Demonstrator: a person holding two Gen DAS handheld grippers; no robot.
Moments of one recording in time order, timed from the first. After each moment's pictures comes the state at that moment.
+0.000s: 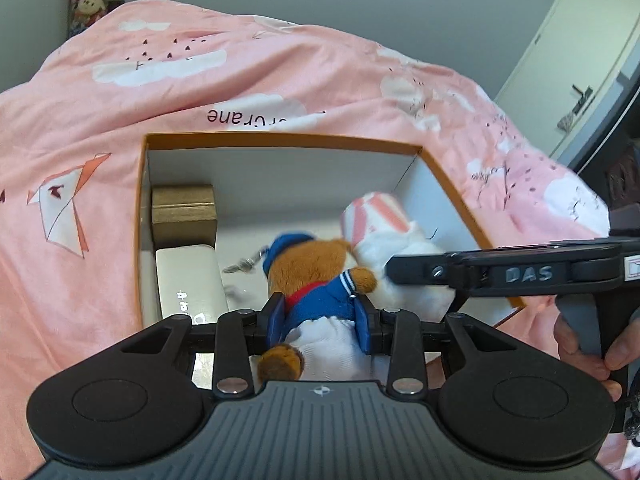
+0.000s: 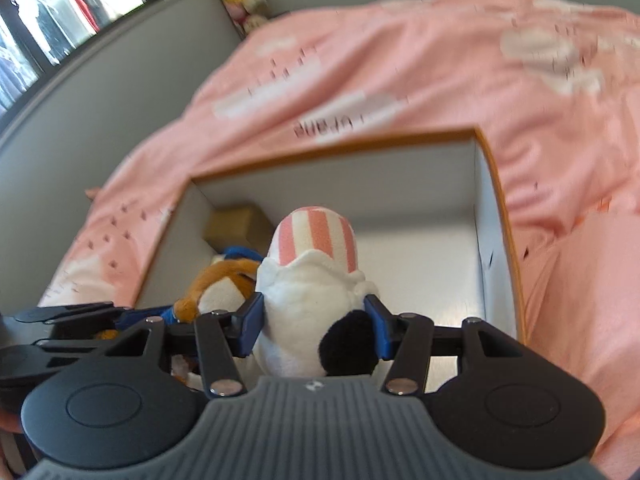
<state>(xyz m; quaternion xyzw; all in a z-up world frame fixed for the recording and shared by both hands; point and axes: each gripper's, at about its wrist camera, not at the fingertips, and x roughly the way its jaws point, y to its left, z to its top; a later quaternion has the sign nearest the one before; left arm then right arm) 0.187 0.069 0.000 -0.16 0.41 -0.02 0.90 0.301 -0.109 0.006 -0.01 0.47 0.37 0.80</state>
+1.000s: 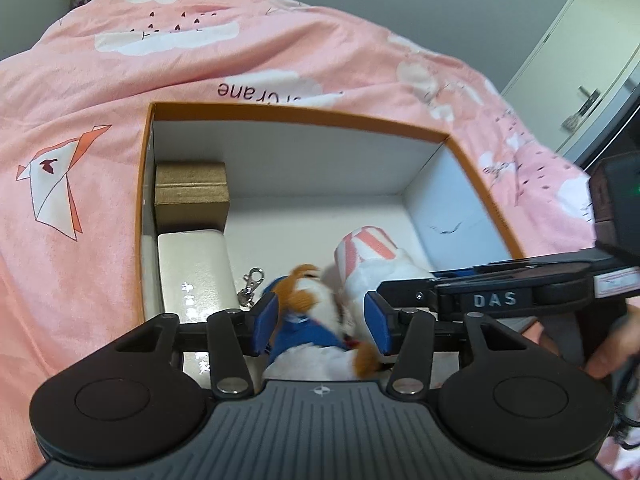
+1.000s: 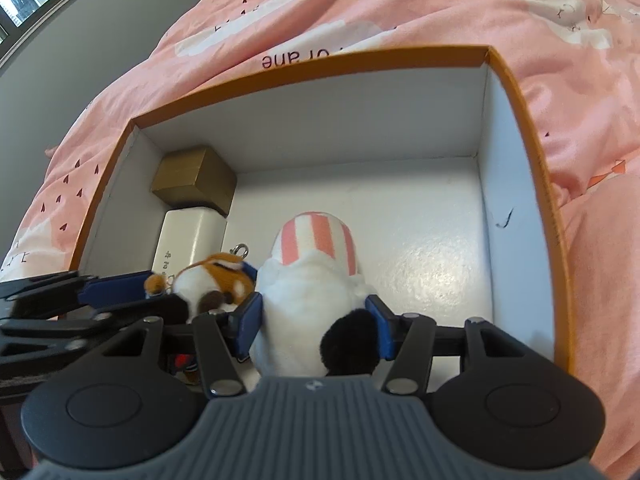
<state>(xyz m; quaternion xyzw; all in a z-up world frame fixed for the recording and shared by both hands) 0.199 0.089 -0.026 -0.19 0.43 -0.03 0.88 0.318 -0.083 -0.035 -0.06 0.52 0.34 0.78</state>
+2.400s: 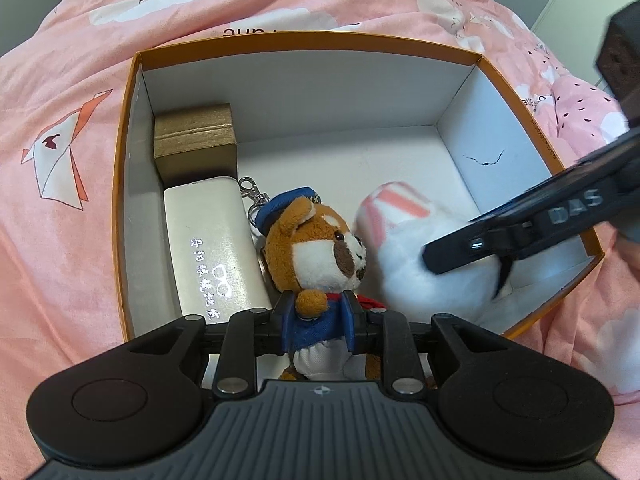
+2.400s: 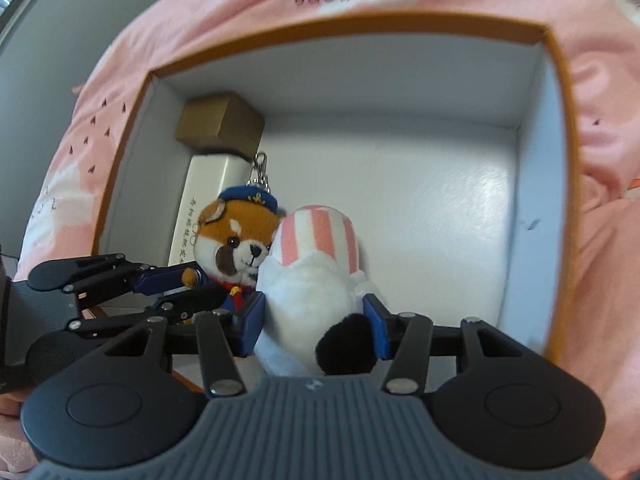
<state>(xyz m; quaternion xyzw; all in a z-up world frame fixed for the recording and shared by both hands) 0.211 0.066 -0.048 -0.12 0.52 0.01 0.85 0.350 -0.069 -0.035 -0.10 0.63 0.40 0.66</state>
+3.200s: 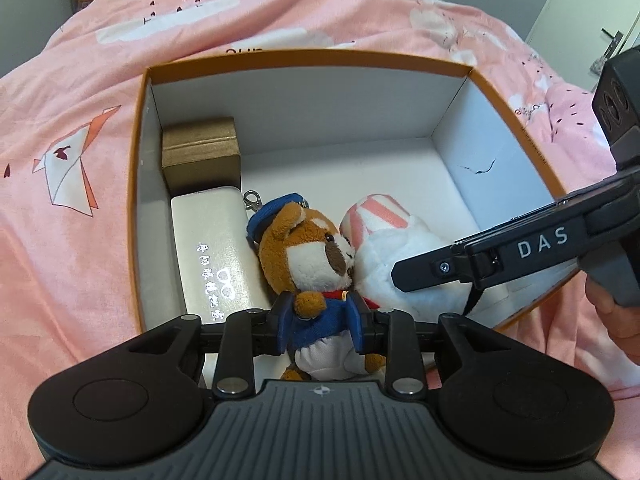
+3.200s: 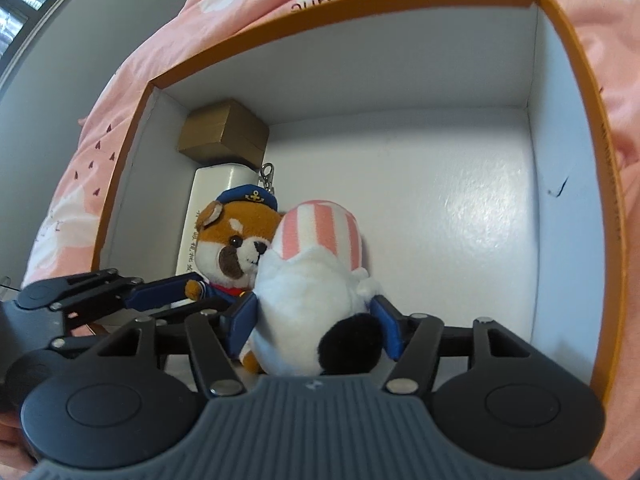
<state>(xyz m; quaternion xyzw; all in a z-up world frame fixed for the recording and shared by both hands) 0.197 0.064 -0.042 -0.11 0.49 0.01 0.87 0.328 -0.077 -0.053 -0.05 0.59 0.39 0.70</state>
